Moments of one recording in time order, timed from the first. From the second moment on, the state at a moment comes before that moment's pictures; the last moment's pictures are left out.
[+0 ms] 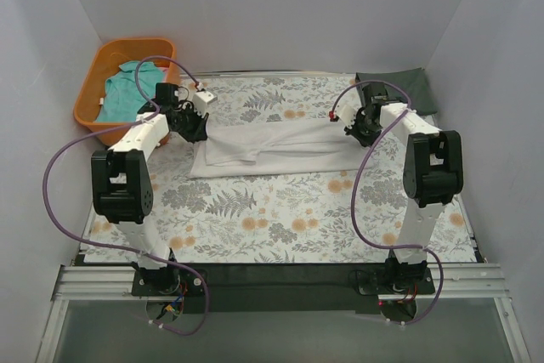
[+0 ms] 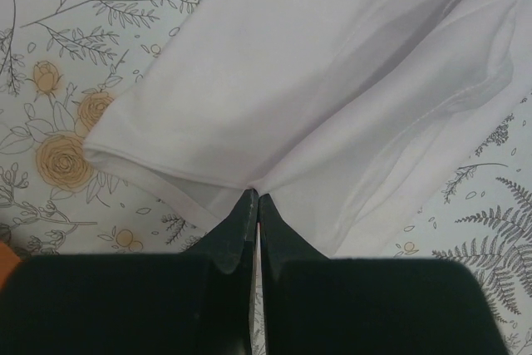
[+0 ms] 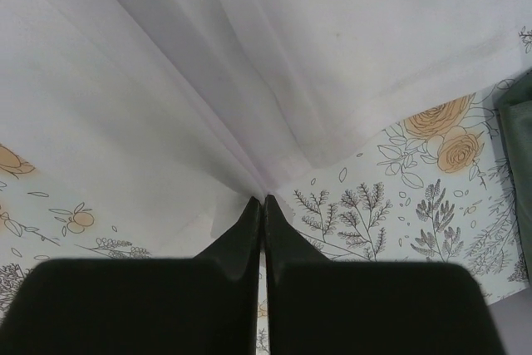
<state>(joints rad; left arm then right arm) -0.03 1.80 1.33 -0.54 0.51 0.58 0.14 1.95 1.44 -0.72 -0.15 -0.97</state>
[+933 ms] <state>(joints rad) -0.08 1.69 1.25 -0.50 0.47 0.54 0.13 1.95 1.53 -0.77 -0.17 -0.83</state>
